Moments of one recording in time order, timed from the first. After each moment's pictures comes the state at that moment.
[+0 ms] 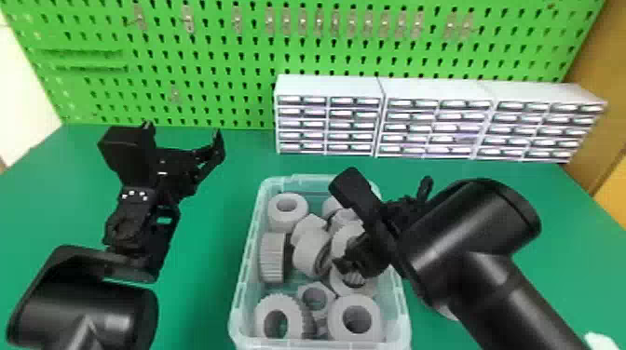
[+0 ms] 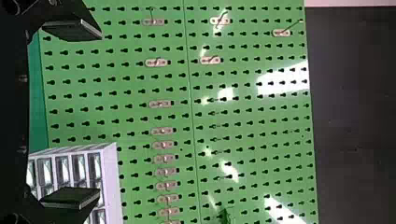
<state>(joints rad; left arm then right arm) -0.06 0.18 -0.10 -1.78 0.07 0.02 0.07 -0.43 -0.21 0.58 -1.83 0.16 1.43 0.56</state>
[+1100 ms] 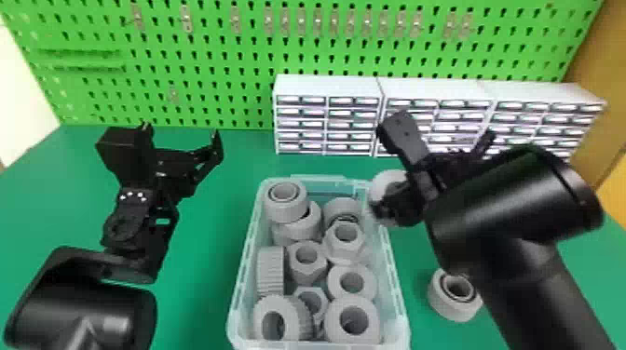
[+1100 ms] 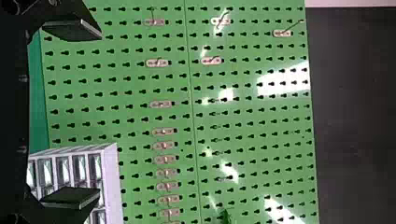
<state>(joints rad) -0.05 0.17 -0.10 -1.79 0.07 0.02 0.08 -0.41 -0.16 0.42 -1.93 0.51 1.43 0.73</state>
